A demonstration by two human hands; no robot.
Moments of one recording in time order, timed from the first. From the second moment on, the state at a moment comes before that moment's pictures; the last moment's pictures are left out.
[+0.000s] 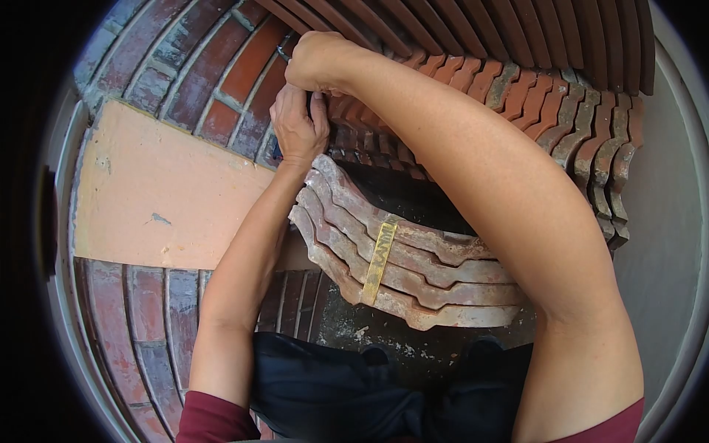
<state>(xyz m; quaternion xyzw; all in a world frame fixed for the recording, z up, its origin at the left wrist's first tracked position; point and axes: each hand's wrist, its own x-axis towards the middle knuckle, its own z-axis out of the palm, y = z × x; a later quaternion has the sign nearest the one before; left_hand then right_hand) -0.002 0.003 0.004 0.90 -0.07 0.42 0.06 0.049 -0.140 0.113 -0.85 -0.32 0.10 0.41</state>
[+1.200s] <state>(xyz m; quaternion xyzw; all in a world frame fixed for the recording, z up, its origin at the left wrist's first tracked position) -0.001 0.004 0.003 0.88 -0.10 0.45 0.07 0.049 -0.140 0.104 -0.75 -0.22 0.20 0.59</state>
